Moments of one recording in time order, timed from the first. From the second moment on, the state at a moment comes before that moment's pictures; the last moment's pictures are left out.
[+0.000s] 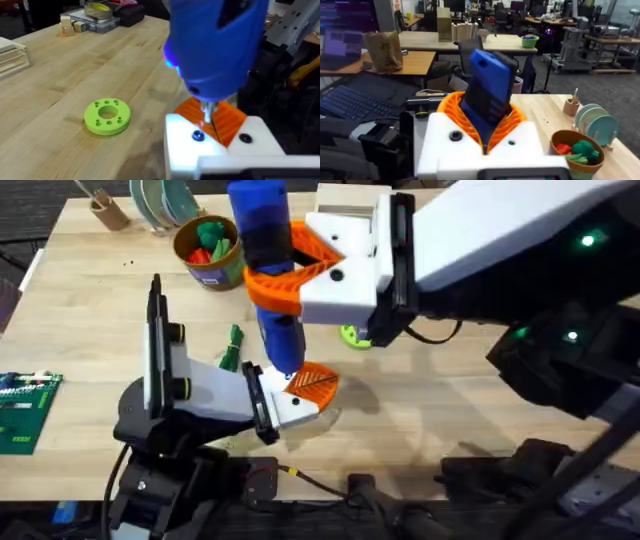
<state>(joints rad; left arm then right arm) -0.21 0.01 0.02 -0.11 1.03 -0.05 0.78 1.13 0.73 0.61 -0.68 0.07</state>
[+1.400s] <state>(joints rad) -0.21 0.01 0.02 -0.11 1.03 -0.05 0.79 1.18 0.73 0.67 -0.68 0.05</state>
